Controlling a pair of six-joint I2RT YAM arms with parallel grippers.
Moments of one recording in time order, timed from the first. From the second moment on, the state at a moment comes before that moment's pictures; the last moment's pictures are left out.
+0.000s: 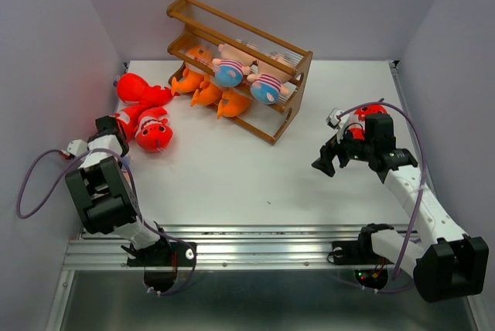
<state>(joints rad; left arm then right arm) 0.41 1.55 0.91 -0.64 -0.68 -1.02 0.13 1.02 0.77 -0.46 -0.71 -0.43</state>
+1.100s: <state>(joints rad) 0.07 0.56 0.48 0.13 0.49 -0.78 0.13 1.01 0.77 -0.46 -0.71 -0.43</state>
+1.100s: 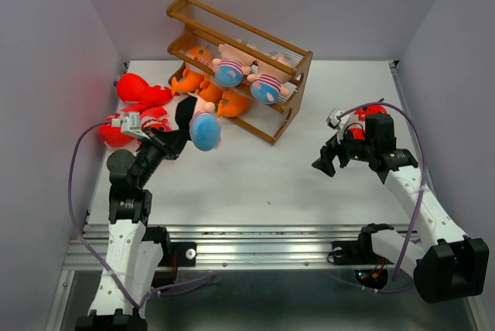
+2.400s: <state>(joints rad) -0.71 1.10 0.30 1.08 0.70 -0.85 0.13 1.09 0.93 -0.91 -1.21 -0.89</state>
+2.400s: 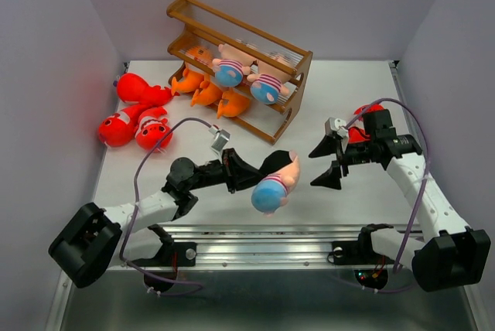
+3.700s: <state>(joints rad) -0.80 1.09 0.44 0.81 0.52 -0.66 0.28 1.03 0.94 -0.74 -1.22 -0.62</state>
